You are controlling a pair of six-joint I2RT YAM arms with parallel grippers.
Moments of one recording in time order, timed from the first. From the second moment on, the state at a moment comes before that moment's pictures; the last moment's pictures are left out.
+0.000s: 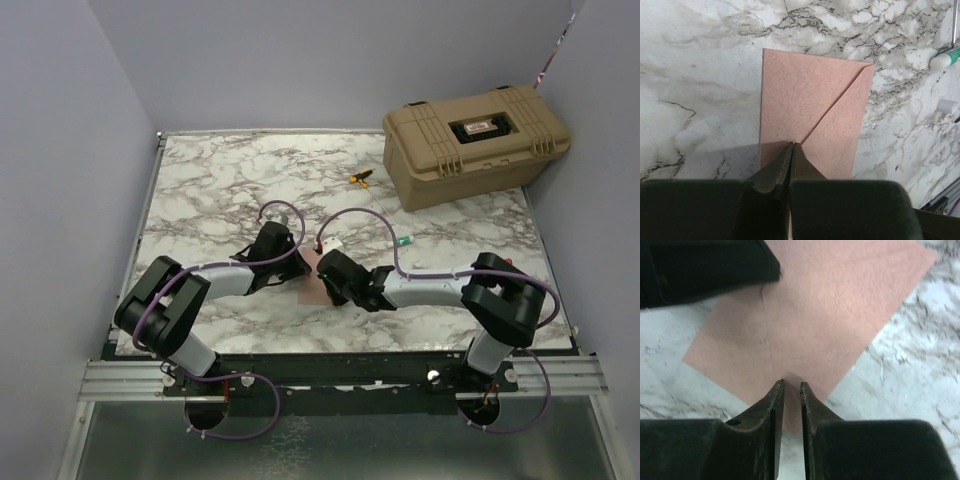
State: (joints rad) left arm -0.55 1.55 0.58 0.21 0.12 -0.83; right arm 1.06 1.71 0.88 -0.04 0.27 0.38
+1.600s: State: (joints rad) left arm -0.58 1.52 0.56 0.19 0.14 -0.80; right arm 0.85 1.85 1.13 -0.17 0.02 0.53
